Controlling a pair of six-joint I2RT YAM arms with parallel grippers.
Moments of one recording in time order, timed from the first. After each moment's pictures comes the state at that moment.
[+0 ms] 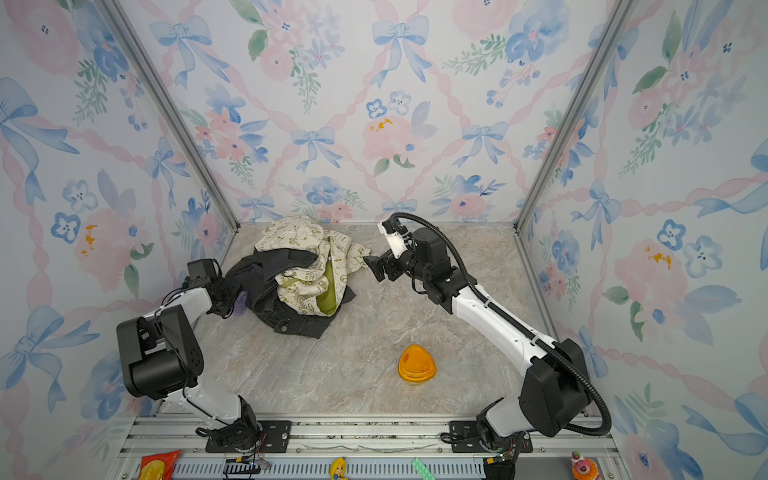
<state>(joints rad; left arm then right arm) 0.38 1.69 0.97 -0.26 0.02 -0.84 0.57 1.45 1.22 -0.08 -0.24 -0.07</state>
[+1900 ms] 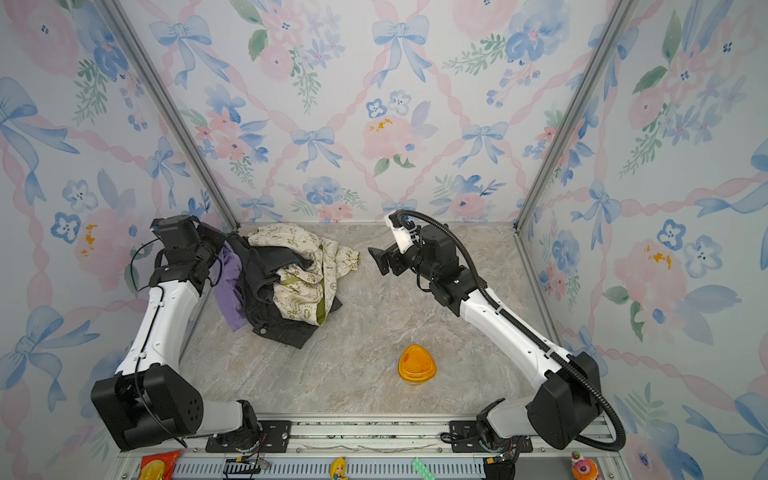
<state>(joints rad) 0.24 1.36 1.28 -0.29 -0.06 -0.85 0.57 1.39 1.24 -0.08 -0.15 -0.09</state>
